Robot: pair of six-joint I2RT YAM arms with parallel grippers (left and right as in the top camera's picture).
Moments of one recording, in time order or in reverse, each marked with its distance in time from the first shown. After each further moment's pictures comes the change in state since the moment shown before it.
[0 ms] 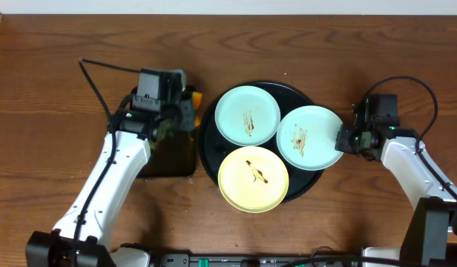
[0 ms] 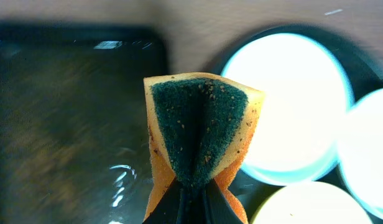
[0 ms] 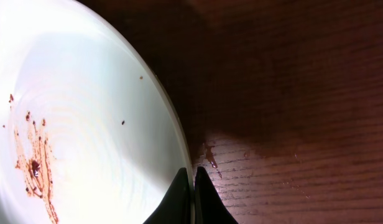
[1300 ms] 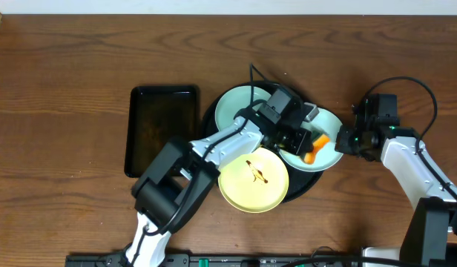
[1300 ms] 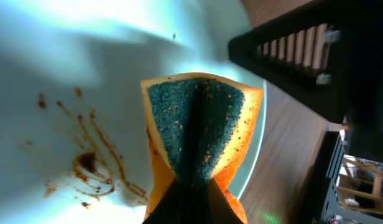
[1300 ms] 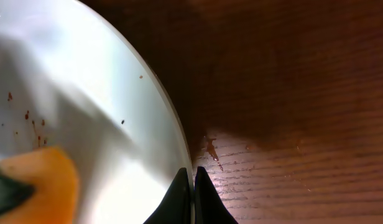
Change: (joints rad) left arm -0.536 0.644 0.282 0.348 0.460 -0.133; right arm 0.002 0.000 0.004 -0.025 -0.003 0.000
